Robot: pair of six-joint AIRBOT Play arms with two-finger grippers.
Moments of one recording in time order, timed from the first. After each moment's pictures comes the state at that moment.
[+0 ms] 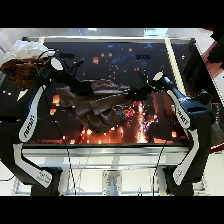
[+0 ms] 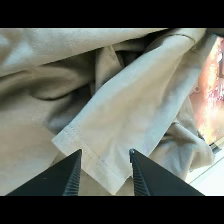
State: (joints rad) left arm -0.16 -1.75 1.65 0.99 -1.37 -1.40; right arm 0.11 -2.01 1.65 -0.86 1.19 1.41
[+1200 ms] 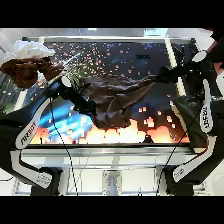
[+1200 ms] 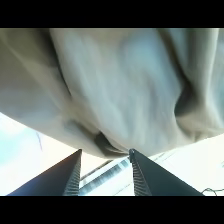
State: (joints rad) left arm -0.25 -1.67 1.30 0.99 -1.39 -1.38; right arm -0.18 -1.81 1.85 -1.04 1.45 1.42
